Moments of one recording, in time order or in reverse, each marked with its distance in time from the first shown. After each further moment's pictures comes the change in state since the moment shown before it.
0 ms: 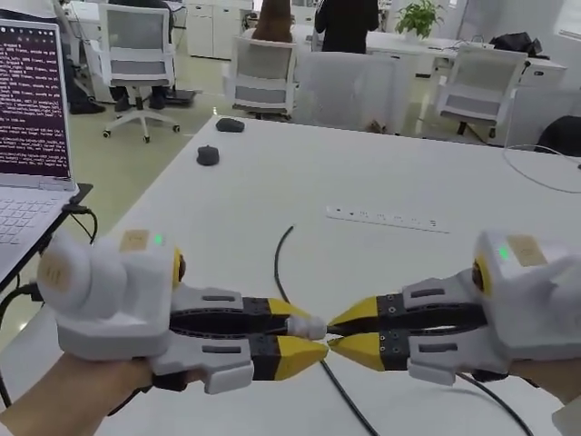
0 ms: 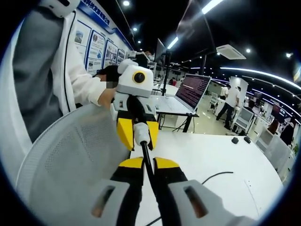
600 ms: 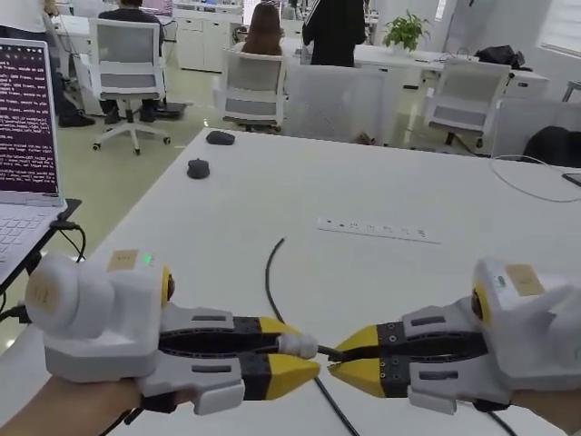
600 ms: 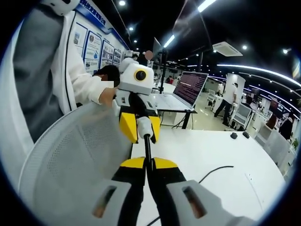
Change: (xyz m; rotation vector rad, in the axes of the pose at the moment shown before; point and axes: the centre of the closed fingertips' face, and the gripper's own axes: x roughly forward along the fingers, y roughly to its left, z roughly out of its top) left arm 0.001 -0.001 0.001 -0.035 -0.002 -0.010; right arm -0.009 0.005 -0.011 0.034 0.012 -0.023
